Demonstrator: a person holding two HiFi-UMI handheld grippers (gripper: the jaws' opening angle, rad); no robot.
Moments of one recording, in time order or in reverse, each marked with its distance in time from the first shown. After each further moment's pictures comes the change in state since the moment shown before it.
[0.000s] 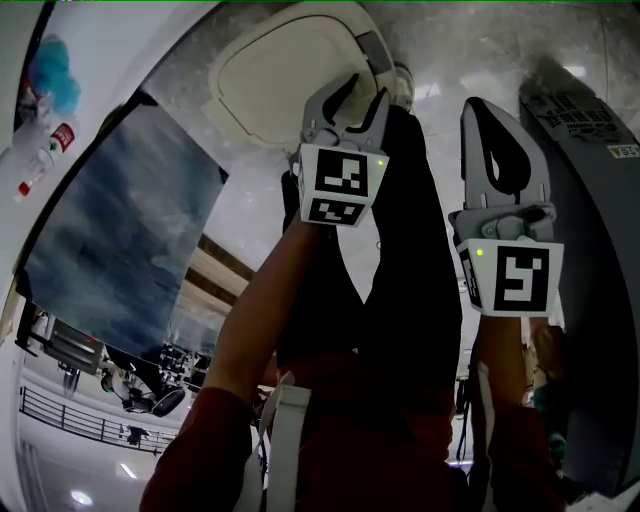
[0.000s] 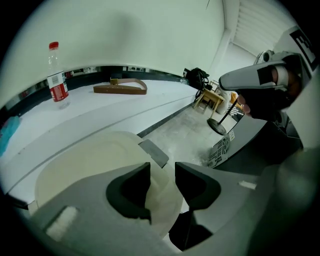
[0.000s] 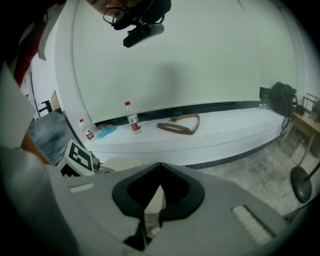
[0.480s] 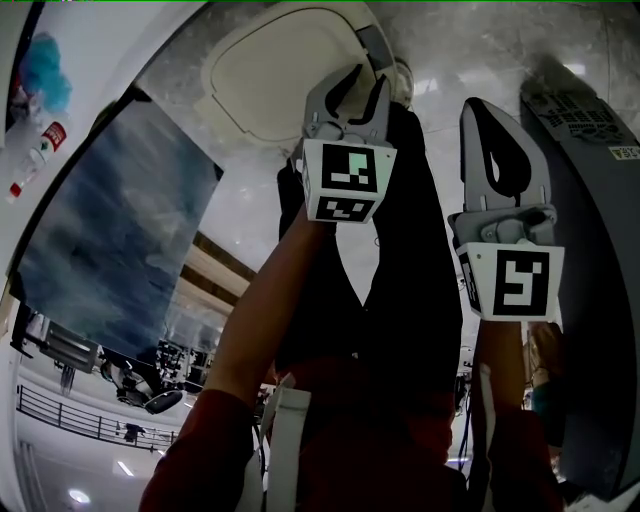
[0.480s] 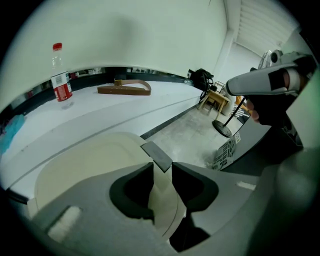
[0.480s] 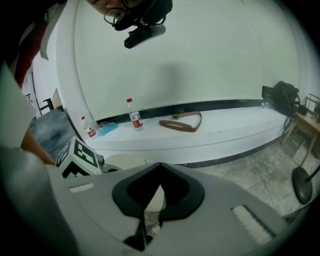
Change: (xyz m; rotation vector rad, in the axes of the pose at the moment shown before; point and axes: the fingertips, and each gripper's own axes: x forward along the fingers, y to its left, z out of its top) left arm 0.011 0.006 0.000 -0.023 -0.010 0.049; right arm 0.008 0.005 -0.011 0.006 0.020 0.014
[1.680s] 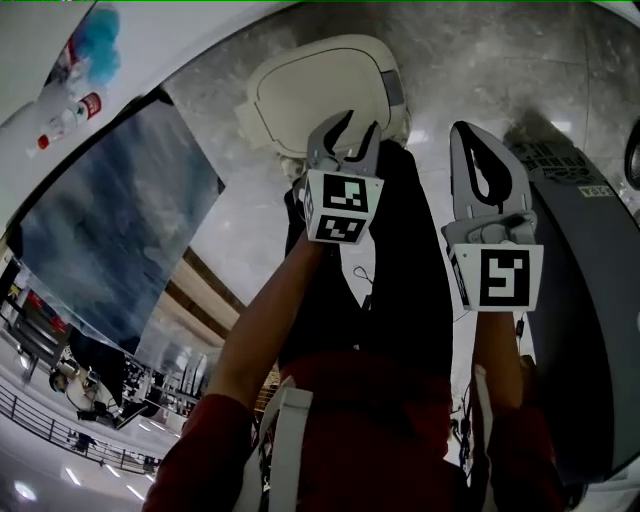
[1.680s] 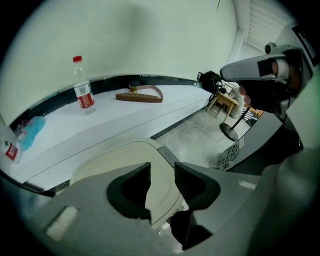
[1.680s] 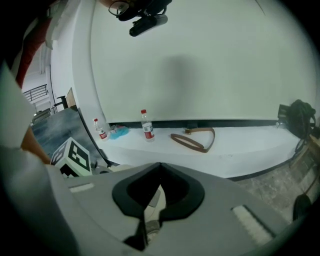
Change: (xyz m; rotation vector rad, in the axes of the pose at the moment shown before) left arm -0.067 0.017 0.011 -0.069 0.016 0.084; right arm -0.018 0.031 0.071 -0.146 -0.047 0.096
